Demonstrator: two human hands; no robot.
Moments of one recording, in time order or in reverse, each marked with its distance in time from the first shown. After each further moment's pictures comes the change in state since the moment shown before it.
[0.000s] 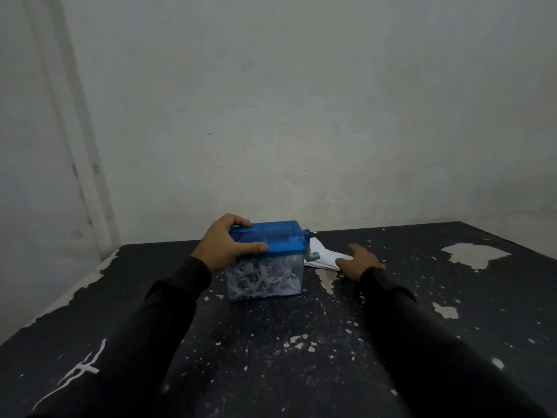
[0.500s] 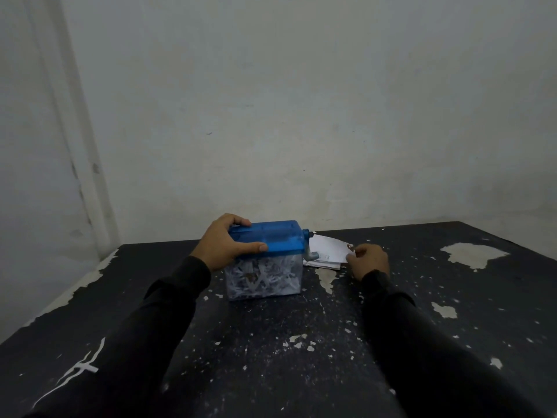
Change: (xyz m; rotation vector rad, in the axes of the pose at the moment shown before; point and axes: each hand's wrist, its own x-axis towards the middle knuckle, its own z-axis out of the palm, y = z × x) left_hand 0.000 0.001 -0.001 -0.010 0.001 0.003; right_hand -0.004 0.006 0.003 0.314 0.313 -0.022
